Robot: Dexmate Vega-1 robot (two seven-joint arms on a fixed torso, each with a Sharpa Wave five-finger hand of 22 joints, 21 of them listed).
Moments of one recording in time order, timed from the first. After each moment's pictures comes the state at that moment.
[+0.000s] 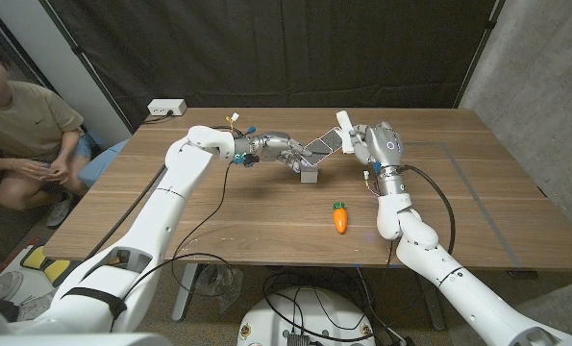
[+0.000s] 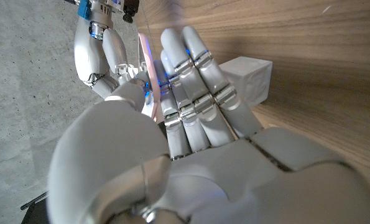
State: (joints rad) left arm 0.67 0.29 0.21 -1.55 0.05 0.38 -0.93; left_hand 0.98 0.04 0.56 -0.09 0.30 1.05 0.01 0.52 0.39 1.21 -0.10 0.32 0.51 1.38 -0.22 0.31 0.45 1.20 -0.18 0.43 0.20; right arm -1.01 -0.42 -0.44 -1.60 -0.96 -0.11 -0.76; right_hand 1.01 0.15 0.39 -0.15 0.19 0.99 -0.04 0.35 0.21 1.18 -0.08 0.53 0.41 1.10 -0.21 0.67 0.61 0.40 -0.04 1.25 0.22
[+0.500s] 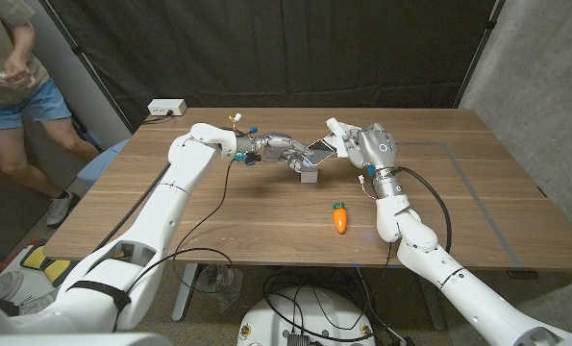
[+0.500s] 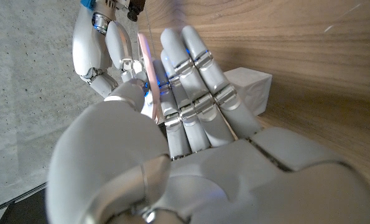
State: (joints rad) left arm 0.64 0.28 0.22 -1.53 0.05 0.48 -0.95; left_hand 0.97 0.04 0.56 -0.09 0.30 1.05 0.01 0.54 0.39 1.21 -0.09 0.31 0.51 1.38 -0.22 0.31 0.45 1.20 -0.18 0.45 0.20; right arm -1.00 -0.45 -0.47 -1.61 -1.04 -0.12 -0.73; right_hand 1.02 0.14 0.38 -0.15 0.19 1.00 -0.05 0.34 0.21 1.18 -0.09 0.53 0.42 1.09 -0.20 0.66 0.63 0.37 -0.04 1.27 0.21
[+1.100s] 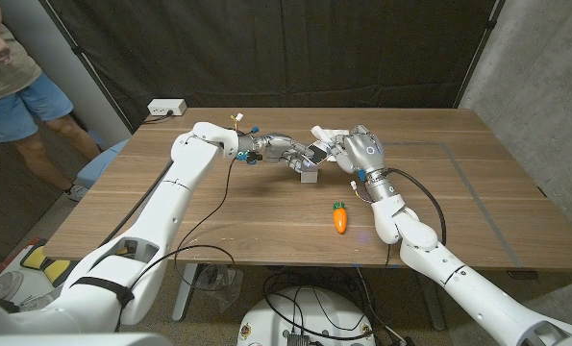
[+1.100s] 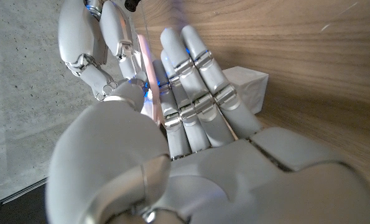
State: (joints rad) left arm 0.62 0.27 0.23 -1.52 0.07 0.50 -0.95; left_hand 0.97 0.04 0.56 -0.09 0.30 1.05 0.01 0.54 0.40 1.21 -0.09 0.31 0.51 1.38 -0.22 0.31 0.46 1.20 -0.18 0.46 0.20; right arm -0.98 -0.49 -0.52 -1.60 -1.07 -0.03 -0.72; right_hand 1.02 0.14 0.36 -0.15 0.20 1.01 -0.05 0.32 0.21 1.18 -0.10 0.54 0.45 1.08 -0.19 0.67 0.67 0.35 -0.04 1.29 0.21
